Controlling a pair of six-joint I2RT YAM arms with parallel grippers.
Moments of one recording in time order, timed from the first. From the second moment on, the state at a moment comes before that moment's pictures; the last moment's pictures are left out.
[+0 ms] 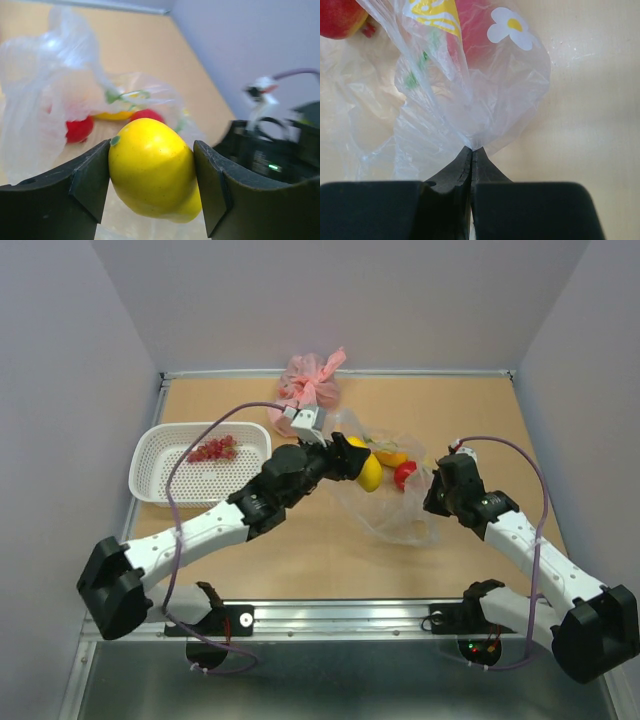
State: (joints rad) left arm -0.91 1.31 0.90 0.29 -0.24 -0.57; right arm 0.38 1.02 0.70 -0.52 0.20 0.57
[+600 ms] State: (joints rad) left arm -0.23 0.77 0.71 -0.18 -0.41 -0.58; right arm 0.38 1.06 0.71 -0.53 0.24 0.54
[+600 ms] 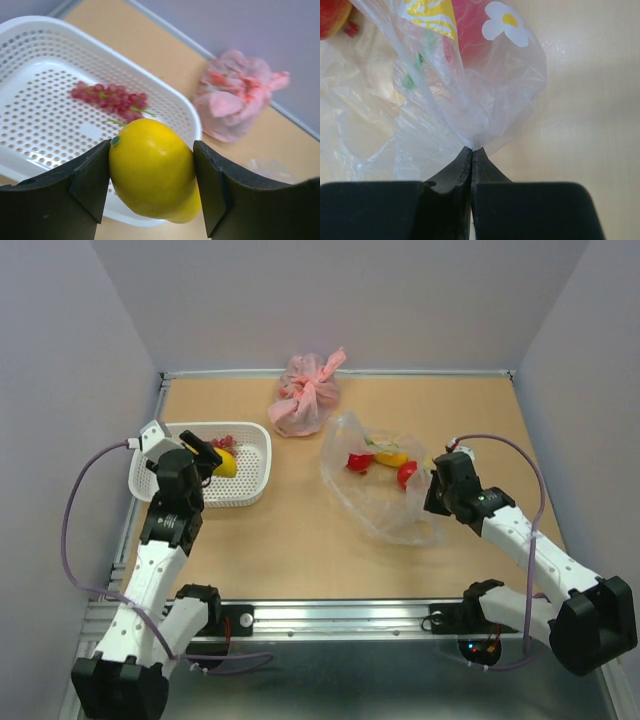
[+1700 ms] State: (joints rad) left arm -0.48 0.90 0.82 -0.19 -0.05 -0.56; right arm 0.38 1.21 1.01 -0.64 0.33 0.51
